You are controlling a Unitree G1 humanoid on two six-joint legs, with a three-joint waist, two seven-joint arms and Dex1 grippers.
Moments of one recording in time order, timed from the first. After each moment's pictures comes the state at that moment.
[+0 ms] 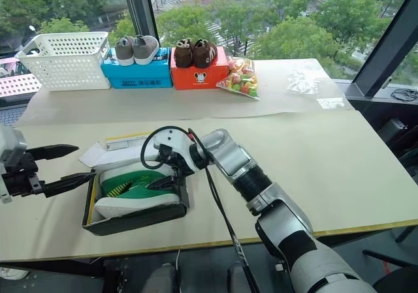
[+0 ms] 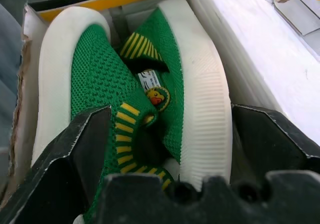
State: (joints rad) left arm 0.04 1.02 0.64 -0.38 -0.60 0.70 -1.08; right arm -1.02 -0.13 0.48 0.43 0.13 0.53 1.11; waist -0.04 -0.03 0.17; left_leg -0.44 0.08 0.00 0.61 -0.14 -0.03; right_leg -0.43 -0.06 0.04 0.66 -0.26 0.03
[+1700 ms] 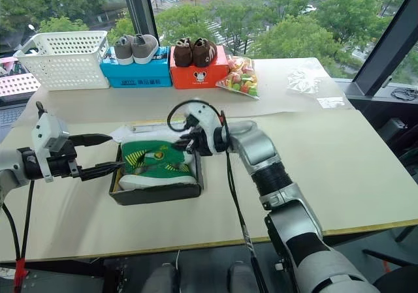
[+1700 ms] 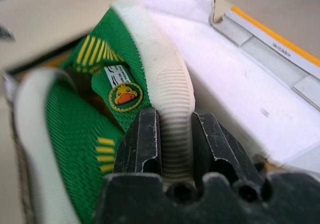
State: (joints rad) left arm -0.24 0.98 0.29 -0.16 -0.54 0.50 -1.08; right arm -1.02 -0.18 0.19 0.30 0.21 0.80 0.92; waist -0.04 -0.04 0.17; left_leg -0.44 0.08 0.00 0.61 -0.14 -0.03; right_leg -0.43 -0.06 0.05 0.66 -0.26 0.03
